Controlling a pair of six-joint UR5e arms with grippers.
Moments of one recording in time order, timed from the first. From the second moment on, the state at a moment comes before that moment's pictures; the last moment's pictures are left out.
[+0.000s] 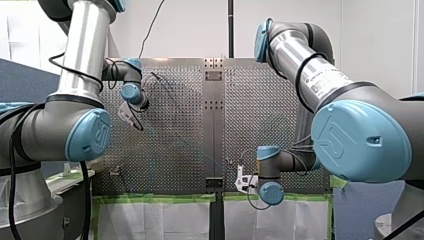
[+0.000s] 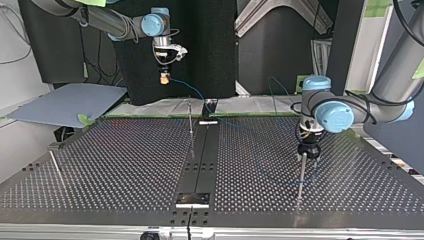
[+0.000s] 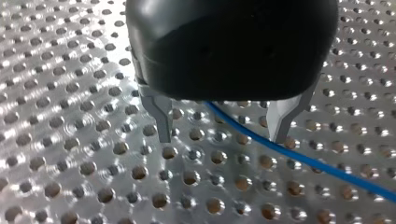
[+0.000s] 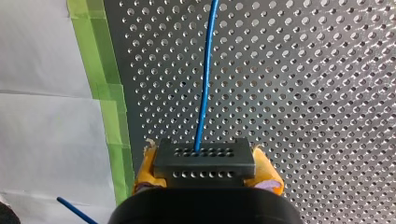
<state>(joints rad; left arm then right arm) 0.05 -1.88 -1.68 -2.82 -1.60 -2.44 2.10 -0.66 1.98 -1.21 1.74 1.63</state>
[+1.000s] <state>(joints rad) 0.06 -1.88 -1.68 -2.88 -1.60 -2.75 2.11 -0.66 1.98 -1.21 1.74 1.63</state>
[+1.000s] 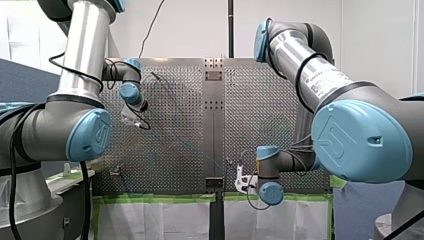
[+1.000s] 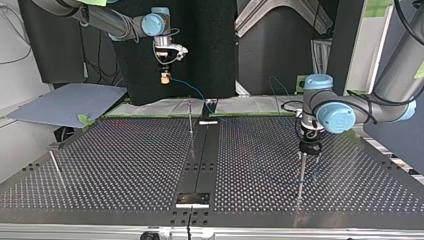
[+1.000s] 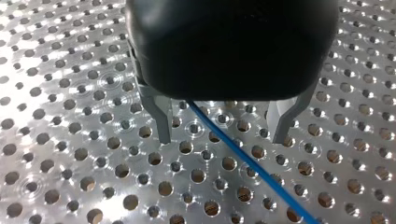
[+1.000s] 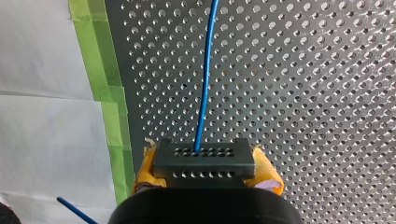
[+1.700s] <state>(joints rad) 0.07 -1.88 -1.71 -2.88 -1.60 -2.80 2.11 -0.66 1.98 -1.20 1.74 1.63</state>
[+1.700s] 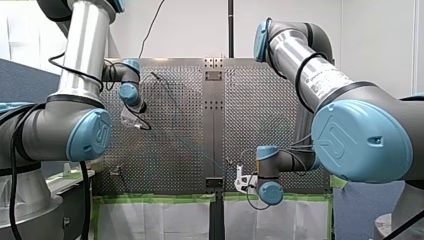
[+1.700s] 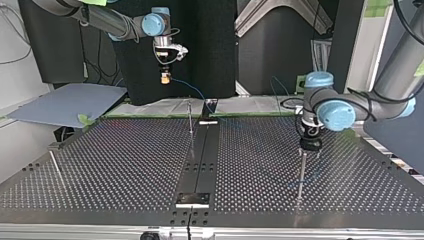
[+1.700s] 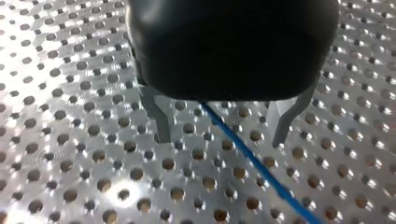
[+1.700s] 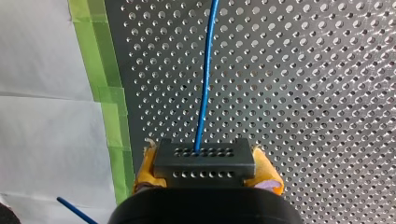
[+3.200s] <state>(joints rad) 0.07 -1.65 -1.93 -2.79 -1.57 -2.78 2.11 -0.66 1.98 -1.20 1.74 1.63</state>
